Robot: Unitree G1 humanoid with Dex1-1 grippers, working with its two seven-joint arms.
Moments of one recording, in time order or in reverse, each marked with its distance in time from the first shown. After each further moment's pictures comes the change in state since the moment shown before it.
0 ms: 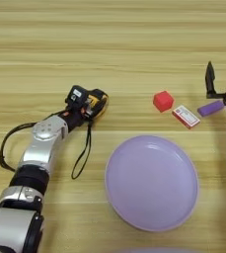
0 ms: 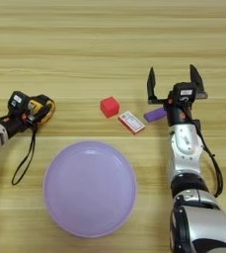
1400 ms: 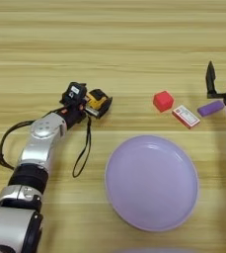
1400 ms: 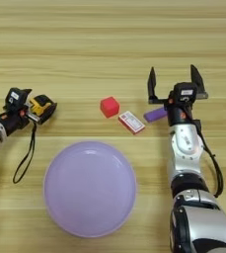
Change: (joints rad) left arm -0.006 0.005 0.010 -0.005 -0.026 -0.013 0.008; right arm 0.000 -0.001 -0.004 0.000 -0.003 0.000 0.000
